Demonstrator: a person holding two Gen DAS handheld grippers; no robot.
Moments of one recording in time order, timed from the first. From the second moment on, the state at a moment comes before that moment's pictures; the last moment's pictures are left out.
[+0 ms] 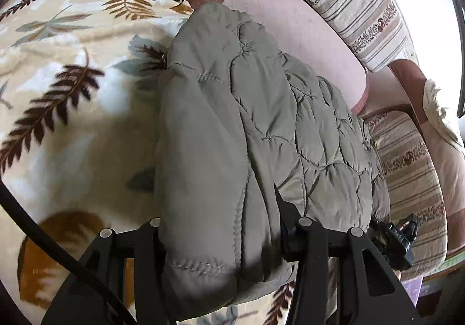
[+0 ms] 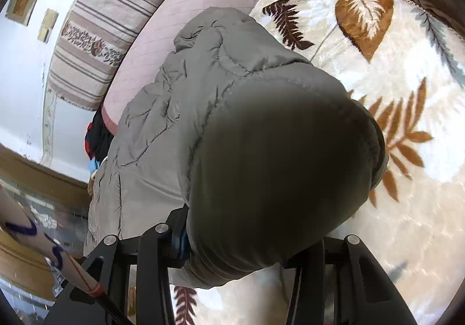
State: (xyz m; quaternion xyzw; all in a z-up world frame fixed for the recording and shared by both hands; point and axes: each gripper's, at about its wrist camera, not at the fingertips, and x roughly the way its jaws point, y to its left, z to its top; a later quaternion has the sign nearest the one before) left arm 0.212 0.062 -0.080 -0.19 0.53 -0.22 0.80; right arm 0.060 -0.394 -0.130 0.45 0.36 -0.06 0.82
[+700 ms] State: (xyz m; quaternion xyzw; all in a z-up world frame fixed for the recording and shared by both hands) left arm 0.166 0.108 -0.073 -0.18 0.52 -0.17 0.82; right arm 0.009 -0.356 -0.126 0.40 0.39 -0.11 0.82
